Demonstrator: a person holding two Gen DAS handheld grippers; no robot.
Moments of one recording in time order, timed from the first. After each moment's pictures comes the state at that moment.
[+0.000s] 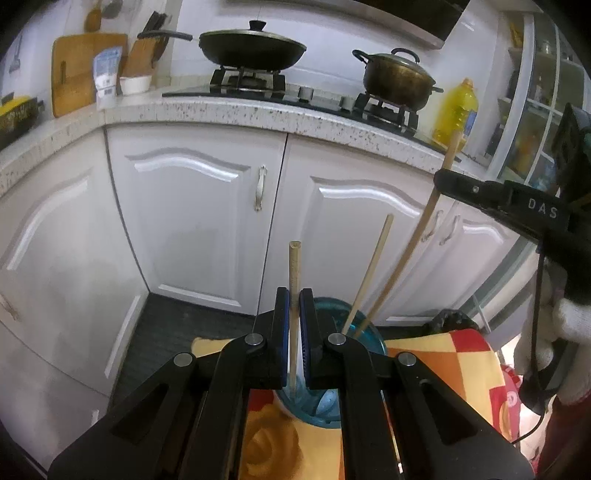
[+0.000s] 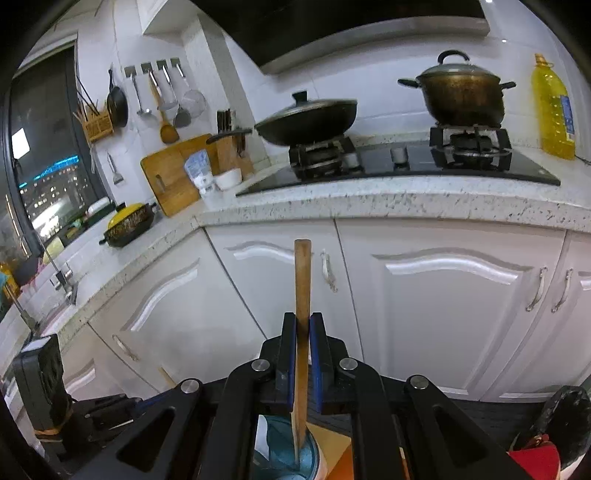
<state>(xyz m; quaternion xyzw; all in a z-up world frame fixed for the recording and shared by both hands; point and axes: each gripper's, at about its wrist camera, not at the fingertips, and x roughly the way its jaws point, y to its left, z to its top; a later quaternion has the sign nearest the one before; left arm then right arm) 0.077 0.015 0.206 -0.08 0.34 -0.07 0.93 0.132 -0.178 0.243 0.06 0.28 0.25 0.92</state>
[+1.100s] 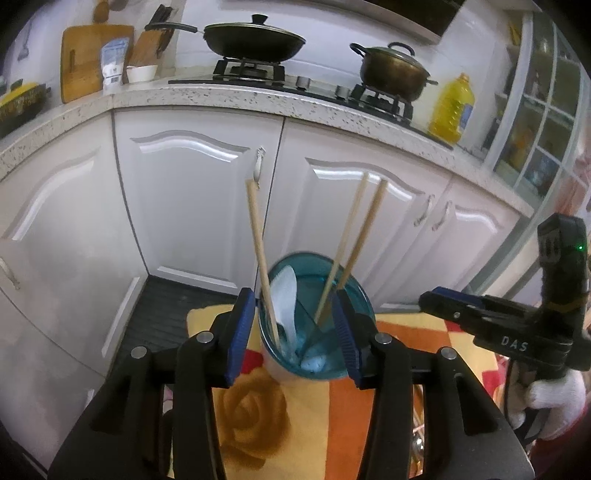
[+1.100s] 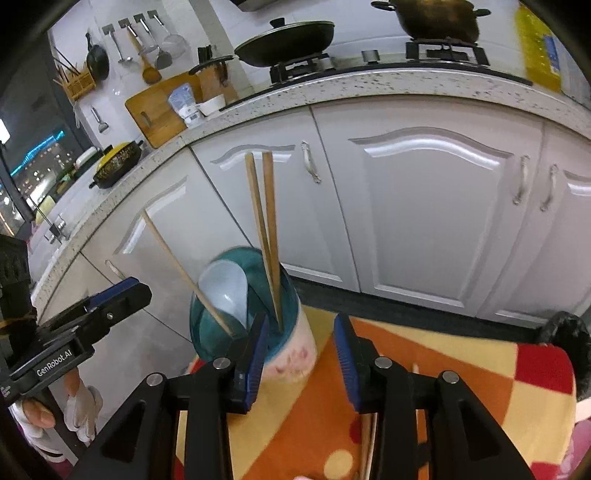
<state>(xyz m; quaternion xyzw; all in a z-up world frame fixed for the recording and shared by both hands) 0.032 0.003 0.196 -0.08 0.35 -0.07 0.93 0.064 -0.213 0.161 0.05 0.40 0.24 0.88</state>
